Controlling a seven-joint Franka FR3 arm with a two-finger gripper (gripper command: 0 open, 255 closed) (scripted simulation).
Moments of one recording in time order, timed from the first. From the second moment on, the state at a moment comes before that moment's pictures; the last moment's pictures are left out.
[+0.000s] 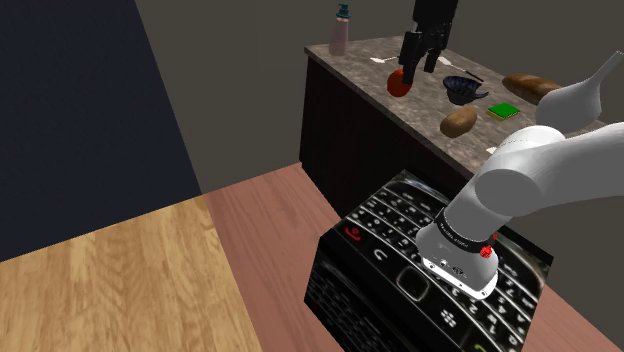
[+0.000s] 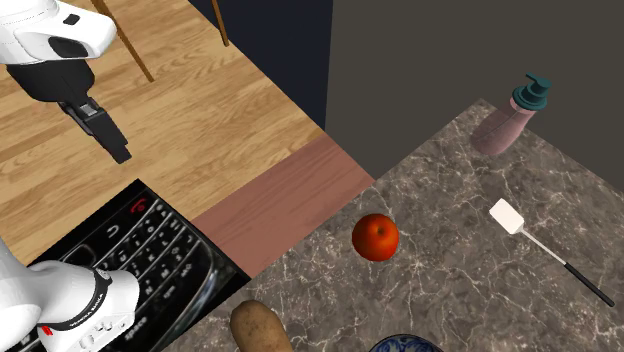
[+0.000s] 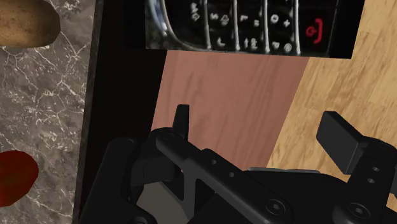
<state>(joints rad) 0.00 -0.77 0.01 -2.42 -0.06 1.49 0.00</state>
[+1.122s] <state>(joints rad) -0.10 -0.52 -0.27 -2.40 -0.28 1.84 -0.31</state>
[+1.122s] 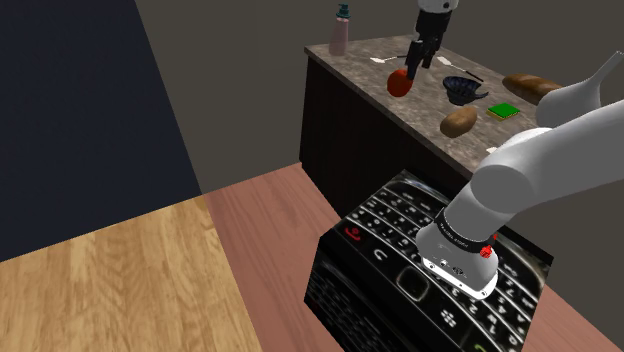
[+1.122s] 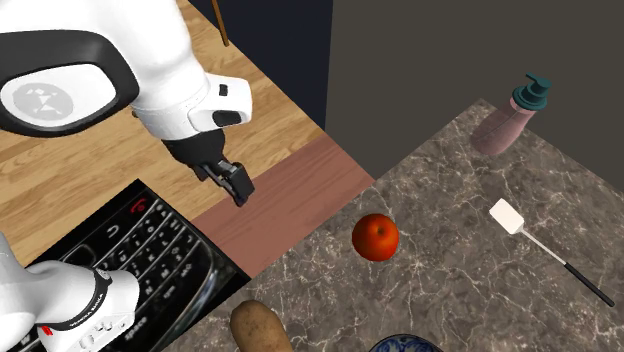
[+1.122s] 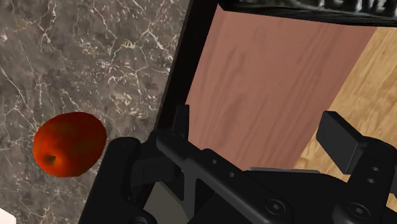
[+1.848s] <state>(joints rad) -0.12 -0.18 -0.45 -2.19 -0.25 2.08 -0.56</state>
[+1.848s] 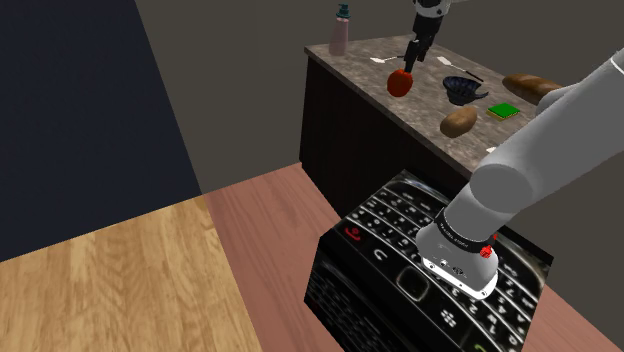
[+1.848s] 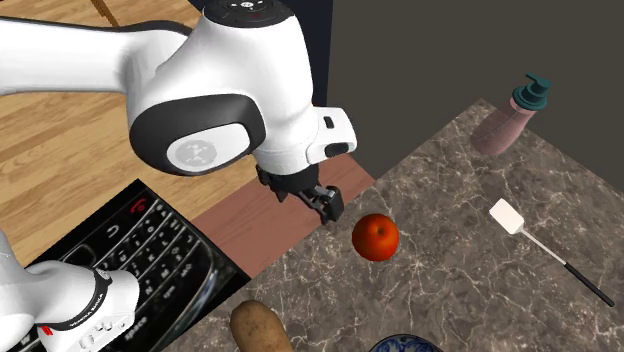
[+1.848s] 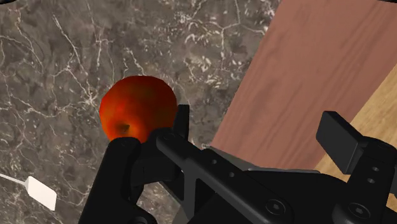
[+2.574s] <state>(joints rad) -0.19 0.20 -0.52 -1.87 -0.03 2.20 -0.85</state>
